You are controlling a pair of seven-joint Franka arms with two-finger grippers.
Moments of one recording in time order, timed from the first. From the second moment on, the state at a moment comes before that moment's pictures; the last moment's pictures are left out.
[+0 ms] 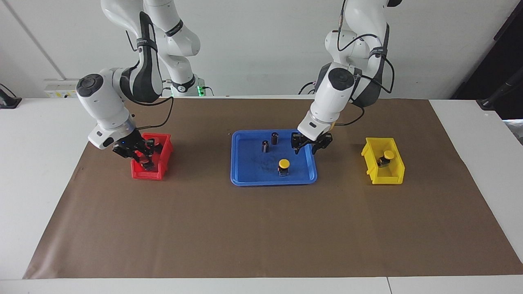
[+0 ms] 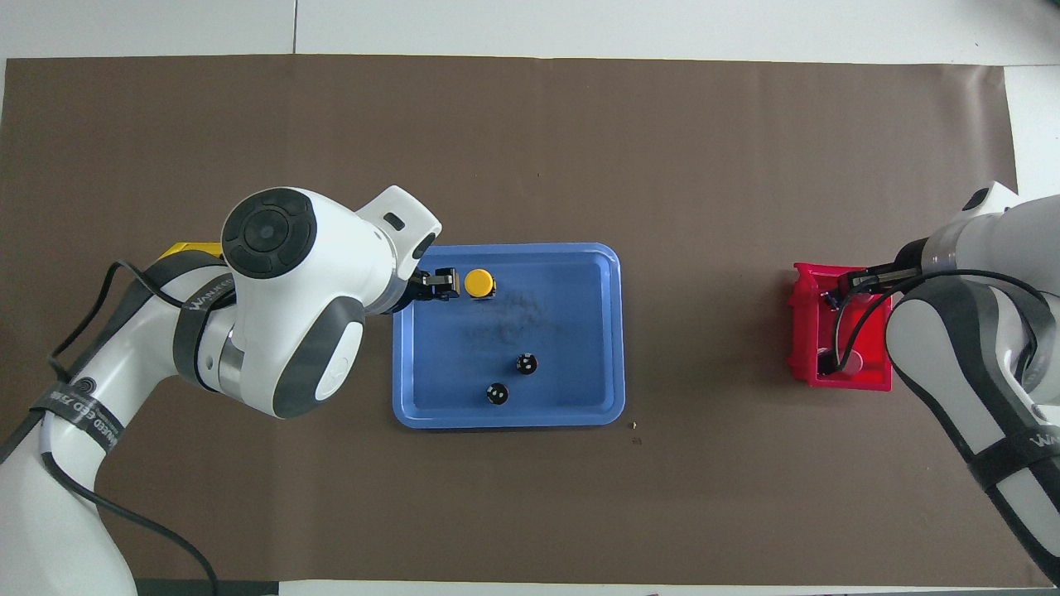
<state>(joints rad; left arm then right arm) -0.42 0.14 -0.17 -1.97 -0.11 2.18 -0.50 -0.18 0.03 0.08 -2.19 0.06 2.26 -0.24</state>
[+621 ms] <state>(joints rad) -0.50 0.24 -0.17 -1.90 -0.11 2.24 -0.62 -0.17 0.02 0.09 -2.26 0.06 2.33 -0.24</state>
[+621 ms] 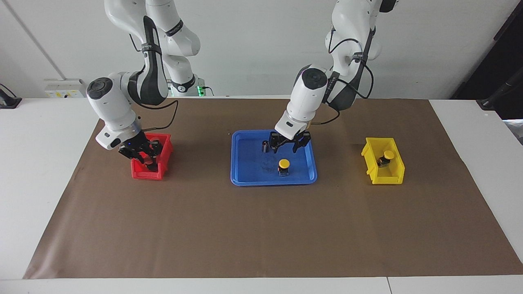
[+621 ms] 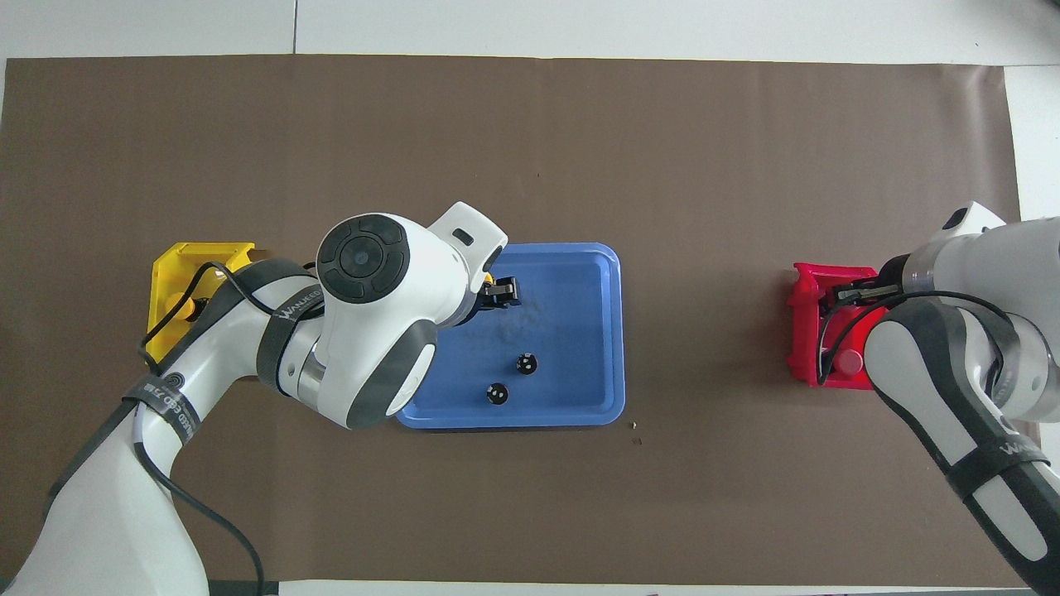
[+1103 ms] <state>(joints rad) -0.51 0.35 -0.16 -1.85 -0.04 2.30 -0.62 -0.17 0.02 0.09 -2.27 0.06 2.33 -0.24</state>
